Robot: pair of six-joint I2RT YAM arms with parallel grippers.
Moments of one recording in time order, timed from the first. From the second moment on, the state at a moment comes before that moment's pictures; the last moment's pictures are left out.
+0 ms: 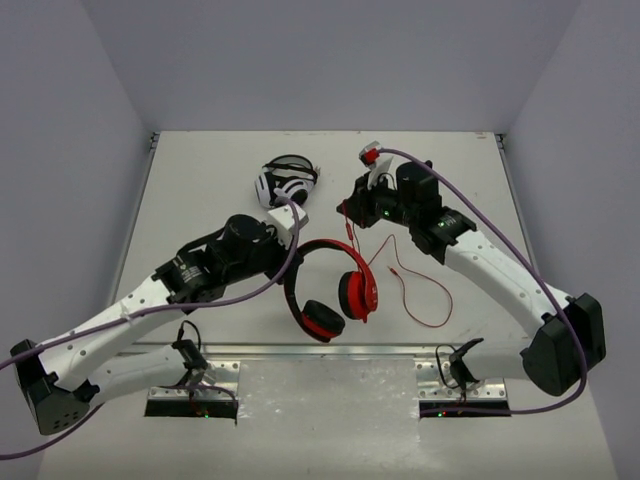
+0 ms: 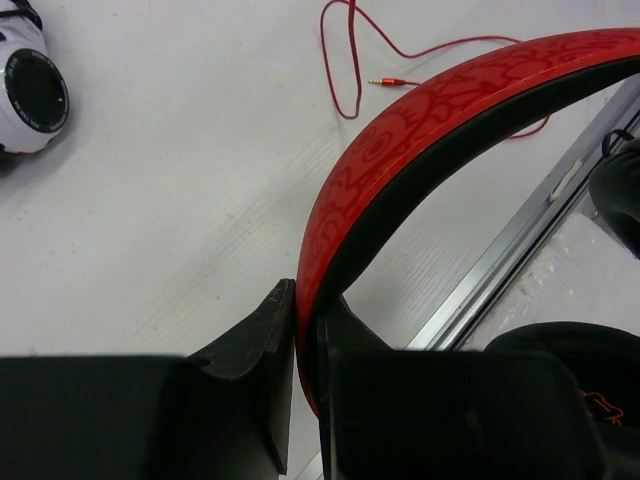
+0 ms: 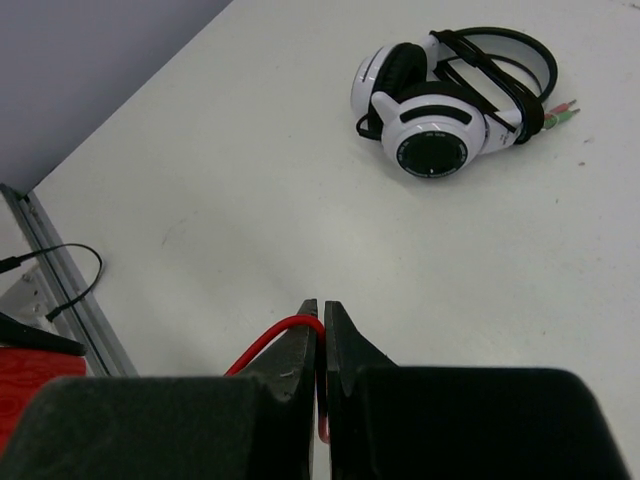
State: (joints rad) left arm -0.82 0.96 0.93 -0.50 0.03 -0.10; right arm 0.54 1.31 1.04 -0.09 -0.33 0.15
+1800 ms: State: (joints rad) left arm -0.77 1.17 1.60 -0.49 -0.77 -0.48; right arm 0.79 1.51 0.54 1.27 -0.74 0.72
